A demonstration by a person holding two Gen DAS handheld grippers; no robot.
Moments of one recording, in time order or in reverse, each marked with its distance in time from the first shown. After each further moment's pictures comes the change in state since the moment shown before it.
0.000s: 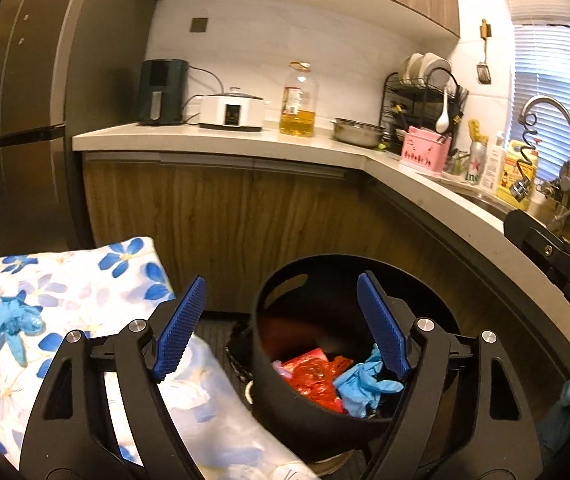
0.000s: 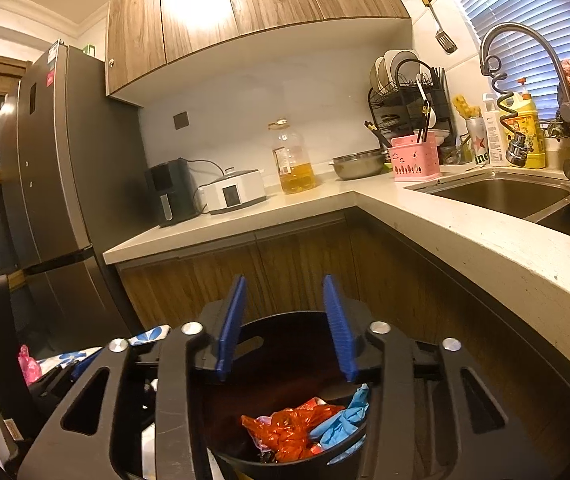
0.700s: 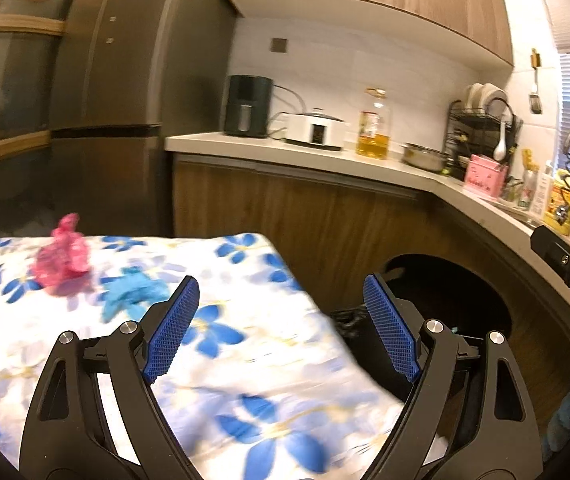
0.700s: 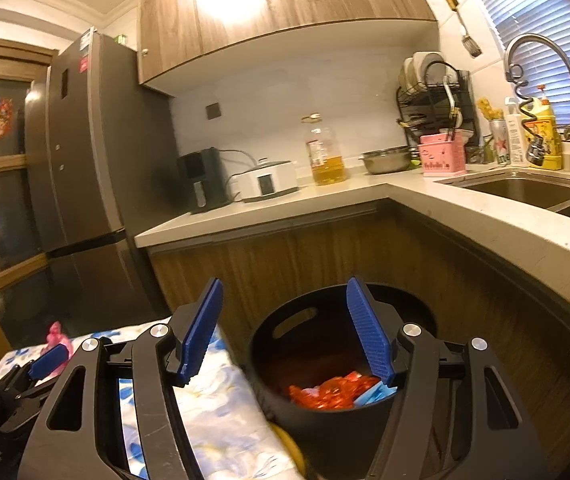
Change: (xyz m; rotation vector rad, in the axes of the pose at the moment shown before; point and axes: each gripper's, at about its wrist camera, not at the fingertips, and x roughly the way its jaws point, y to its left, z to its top) left arm -0.101 0.092 -0.031 -0.084 -0.070 0.233; right arm -0.035 0.065 -0.029 -0.048 0.028 0.093
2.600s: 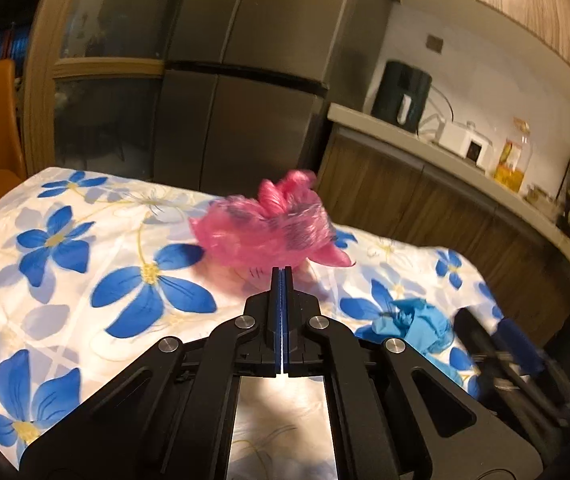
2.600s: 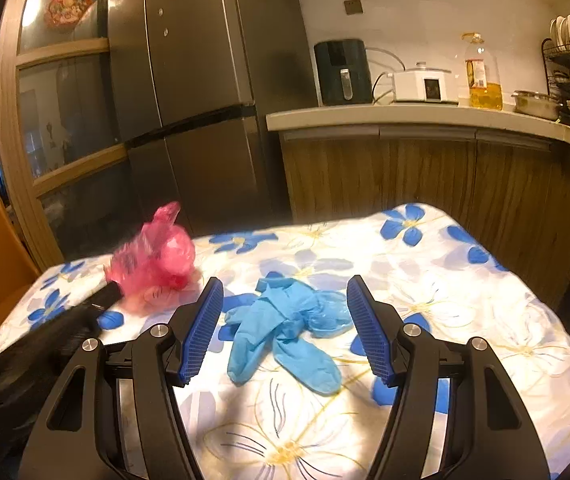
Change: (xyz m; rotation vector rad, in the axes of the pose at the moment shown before) left arm 0.069 0.271 -0.012 -0.268 0.056 0.267; right arm 0.156 0.281 -0.129 -0.161 0.323 0.265
